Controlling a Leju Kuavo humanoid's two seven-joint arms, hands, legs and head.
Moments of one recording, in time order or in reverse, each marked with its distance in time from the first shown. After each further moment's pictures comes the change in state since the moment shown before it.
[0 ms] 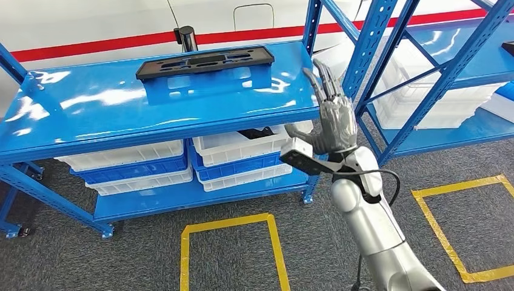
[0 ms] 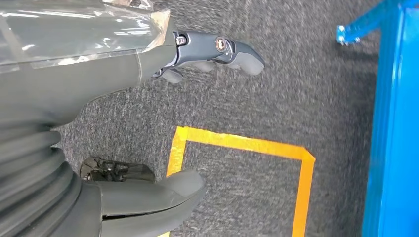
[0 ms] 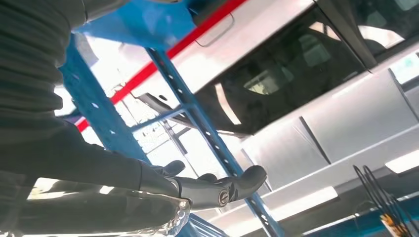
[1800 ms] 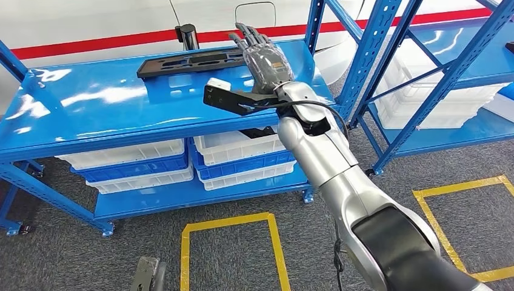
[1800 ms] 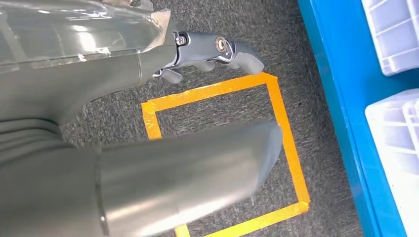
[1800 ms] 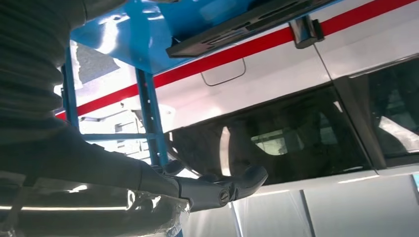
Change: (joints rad) left arm -0.111 -0.053 -0.169 -0.002 -0.257 -0.067 0.084; right arm -0.482 0.215 0.158 0.512 0.187 0.263 0.211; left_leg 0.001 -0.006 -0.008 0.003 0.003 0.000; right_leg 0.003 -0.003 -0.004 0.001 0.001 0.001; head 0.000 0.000
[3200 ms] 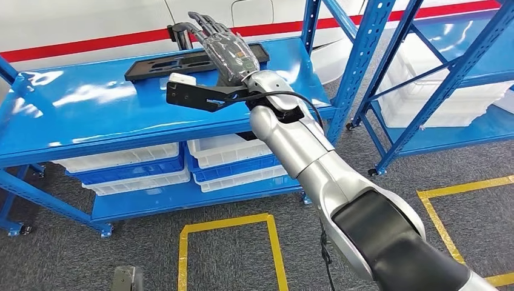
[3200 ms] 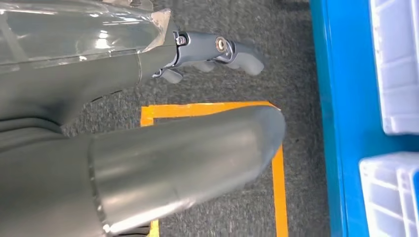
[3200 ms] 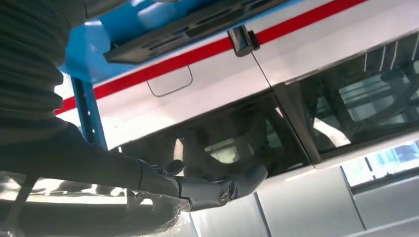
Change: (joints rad) left arm 0.024 0.039 0.124 0.000 0.084 0.003 -0.073; right arm -0.125 0.119 0.061 0.173 -0.116 -0.058 -0.128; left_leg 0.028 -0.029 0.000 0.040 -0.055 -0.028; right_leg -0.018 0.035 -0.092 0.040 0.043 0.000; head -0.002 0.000
